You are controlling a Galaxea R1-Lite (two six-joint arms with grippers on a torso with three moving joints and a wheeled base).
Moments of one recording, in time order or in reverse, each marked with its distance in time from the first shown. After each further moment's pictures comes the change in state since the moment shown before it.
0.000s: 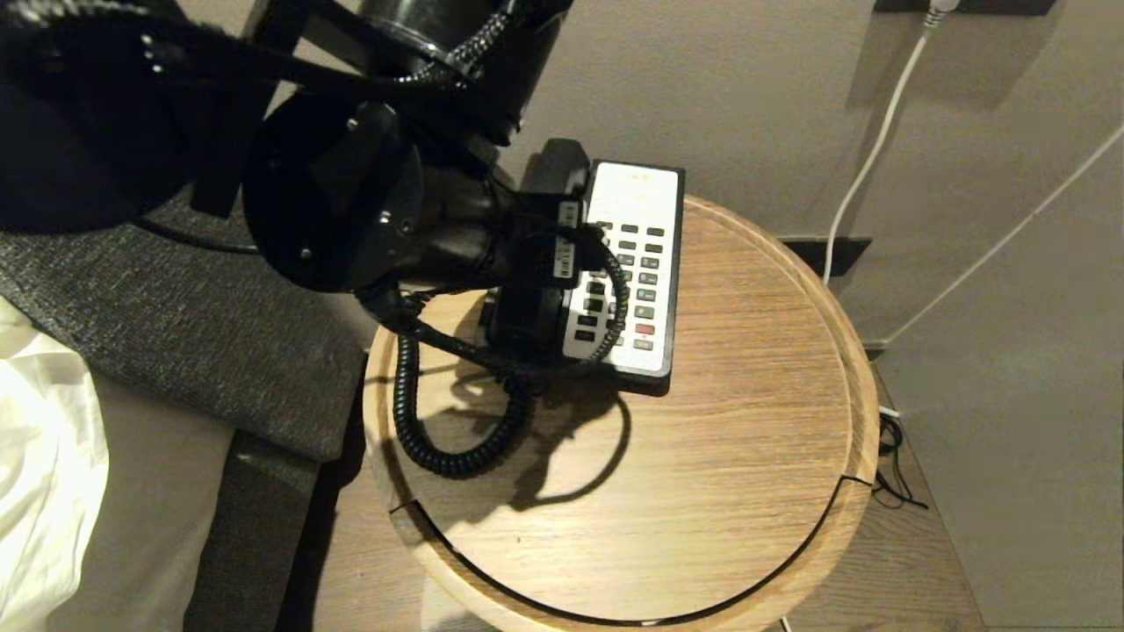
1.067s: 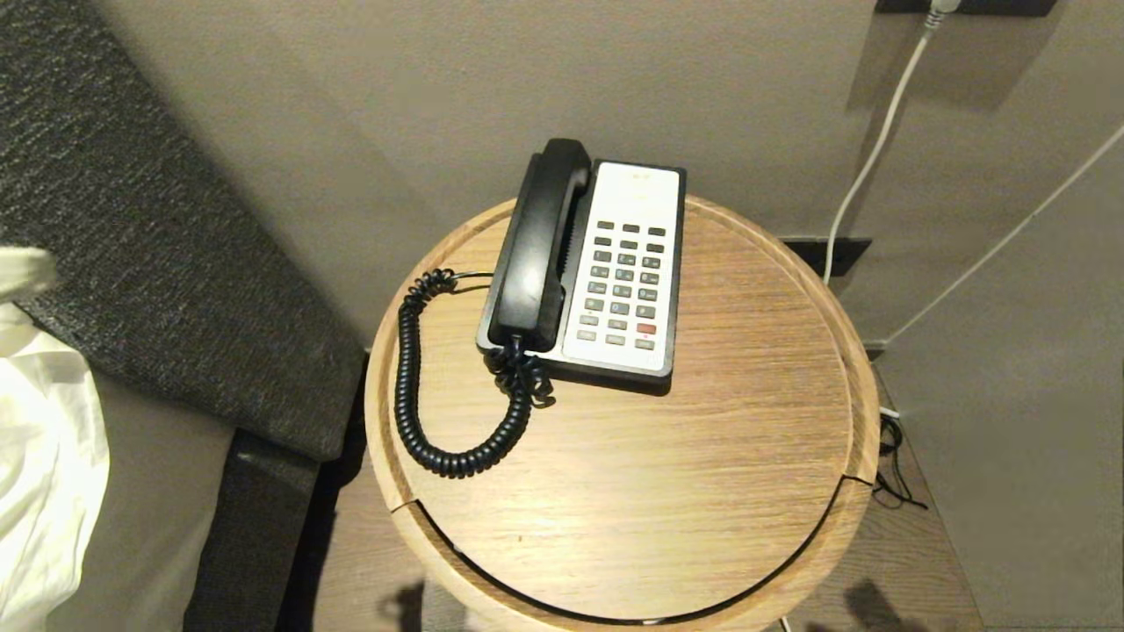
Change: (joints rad) left arm -0.127 -0.860 0.546 0.011 0.000 -0.034; right arm -0.001 0.381 -0.036 -0.165 -0.042 -0.104
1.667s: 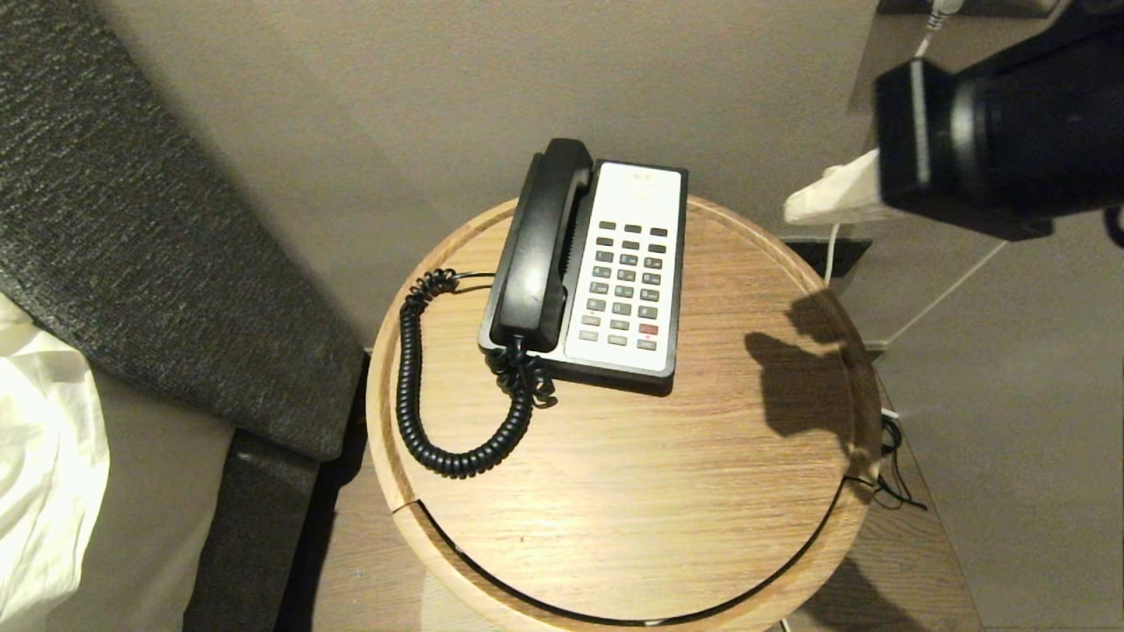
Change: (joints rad) left arm 0.035 -0.436 0.228 0.025 -0.003 0.009; right arm 0.002 0.633 -0.637 0.013 -0.190 0.000
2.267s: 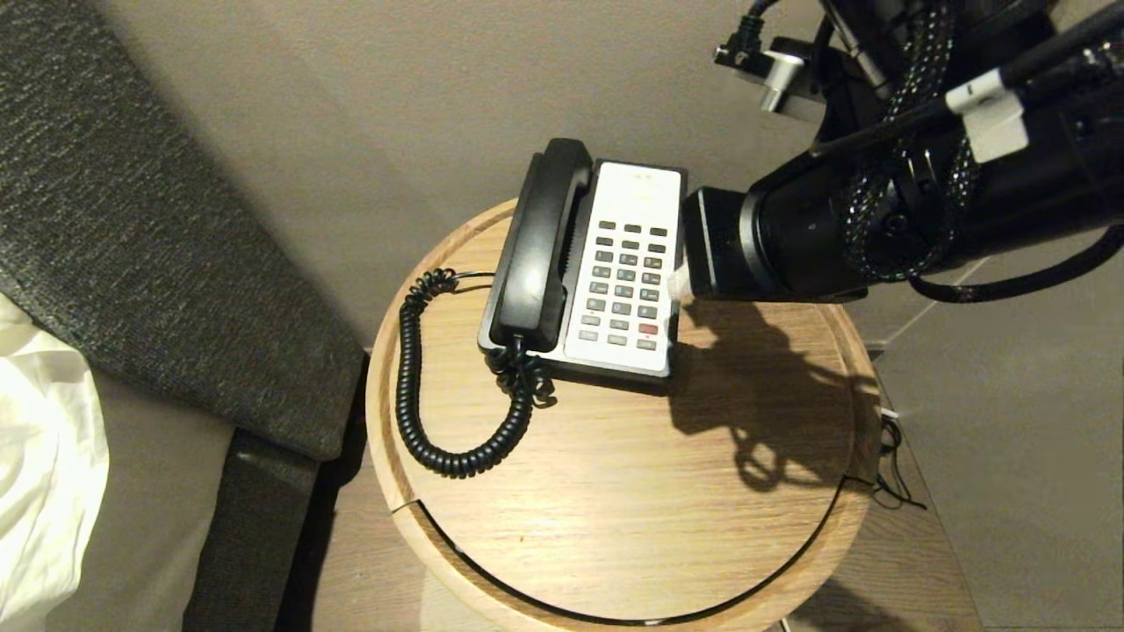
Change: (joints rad) left arm 0.009 -0.041 0.008 -0.004 -0.003 -0.004; right arm 0.057 0.168 -0.044 0.014 0.044 0.021
